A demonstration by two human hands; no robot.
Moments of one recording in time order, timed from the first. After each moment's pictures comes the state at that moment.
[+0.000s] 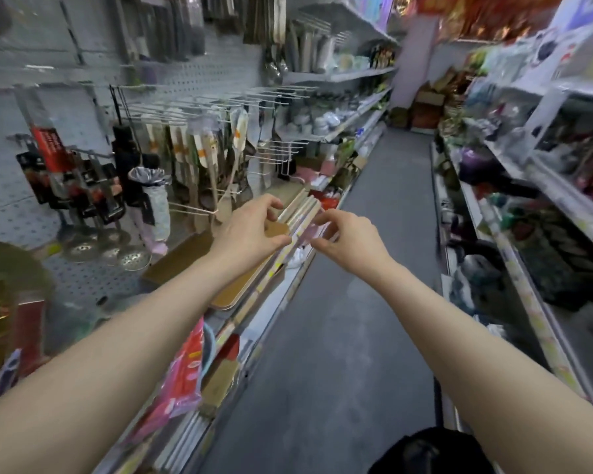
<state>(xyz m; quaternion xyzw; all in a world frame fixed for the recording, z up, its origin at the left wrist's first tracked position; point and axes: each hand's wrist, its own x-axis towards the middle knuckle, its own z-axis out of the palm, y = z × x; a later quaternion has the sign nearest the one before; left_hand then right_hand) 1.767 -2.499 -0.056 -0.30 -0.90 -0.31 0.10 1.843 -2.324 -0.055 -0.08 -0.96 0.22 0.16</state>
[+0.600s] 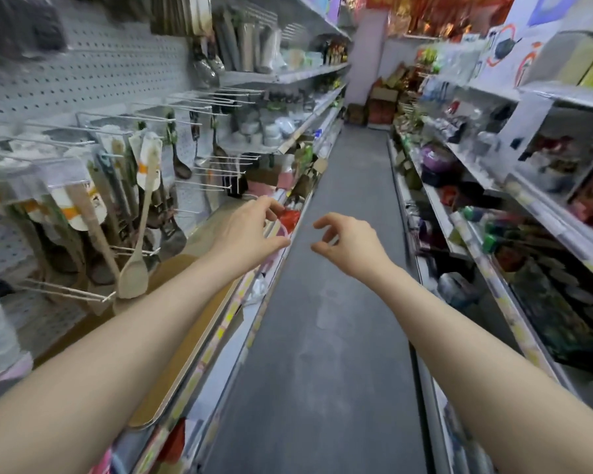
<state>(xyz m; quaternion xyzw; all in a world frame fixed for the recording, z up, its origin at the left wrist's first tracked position) 1.517 -2.274 -0.049 -0.37 -0.87 -0.32 0.08 1.615 -2.110 -0.049 -0.17 -0.95 0.20 0.16</state>
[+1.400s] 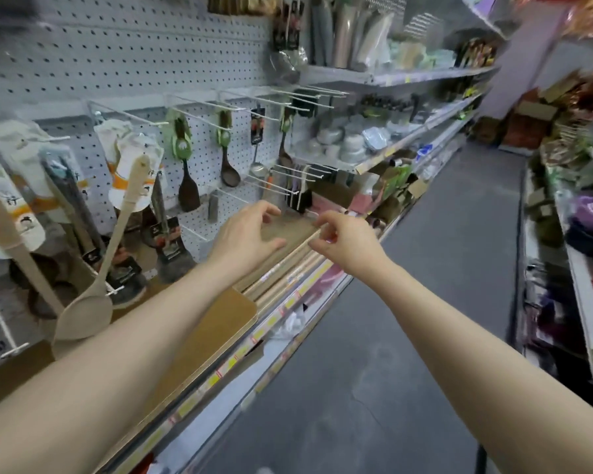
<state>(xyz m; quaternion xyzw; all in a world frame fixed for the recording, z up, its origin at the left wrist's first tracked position) 1.286 -2.121 -0.090 -0.17 -0.93 -0.31 0.14 1.310 -1.930 -0.077 0.05 -0.96 0.23 0.11</state>
